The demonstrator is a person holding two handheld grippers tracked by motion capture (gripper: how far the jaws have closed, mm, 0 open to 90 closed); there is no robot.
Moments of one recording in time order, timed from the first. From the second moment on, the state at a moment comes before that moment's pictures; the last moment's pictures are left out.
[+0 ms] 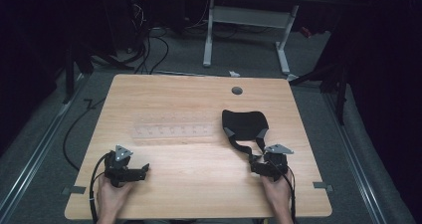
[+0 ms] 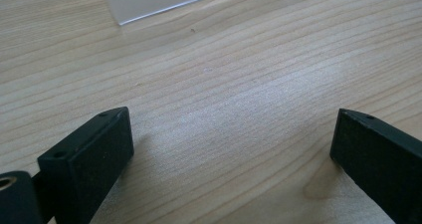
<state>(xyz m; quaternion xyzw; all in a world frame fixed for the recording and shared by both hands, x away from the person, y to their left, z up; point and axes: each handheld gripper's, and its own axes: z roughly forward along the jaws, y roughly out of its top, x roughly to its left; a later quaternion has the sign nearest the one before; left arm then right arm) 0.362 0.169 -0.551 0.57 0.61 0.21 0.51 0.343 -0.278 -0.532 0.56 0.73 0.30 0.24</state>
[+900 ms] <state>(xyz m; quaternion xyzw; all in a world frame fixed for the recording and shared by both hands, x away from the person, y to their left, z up) 0.361 0.169 -0.550 0.57 0.60 0.21 0.52 0.332 -0.288 -0.529 0.57 0.72 0.31 0.25</state>
